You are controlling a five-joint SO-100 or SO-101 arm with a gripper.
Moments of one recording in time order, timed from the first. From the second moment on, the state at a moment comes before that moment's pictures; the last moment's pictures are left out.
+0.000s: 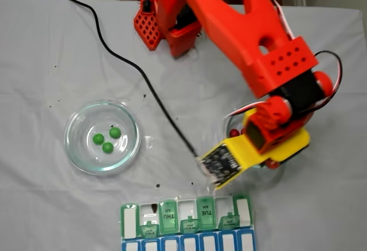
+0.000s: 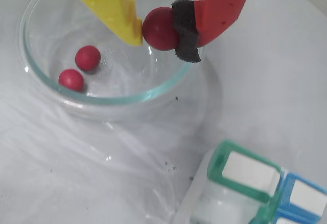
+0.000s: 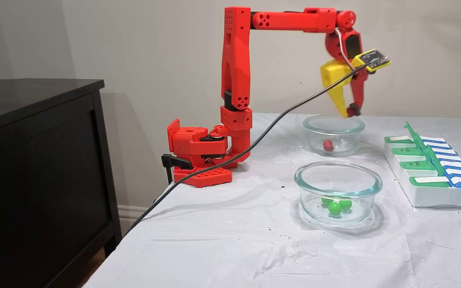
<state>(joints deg) -25.6 106.6 90.6 72.8 -6.4</state>
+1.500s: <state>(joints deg) -14.2 103.2 103.2 40.6 -14.2</state>
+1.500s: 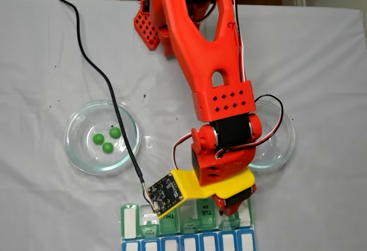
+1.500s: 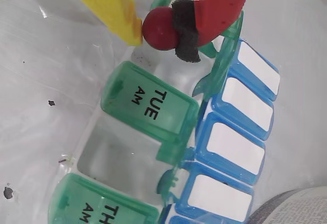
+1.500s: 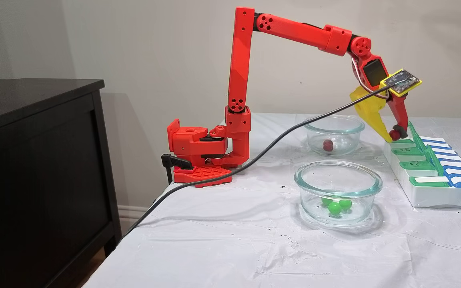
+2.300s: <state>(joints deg) -16.1 103.2 106.6 43.9 -22.2</state>
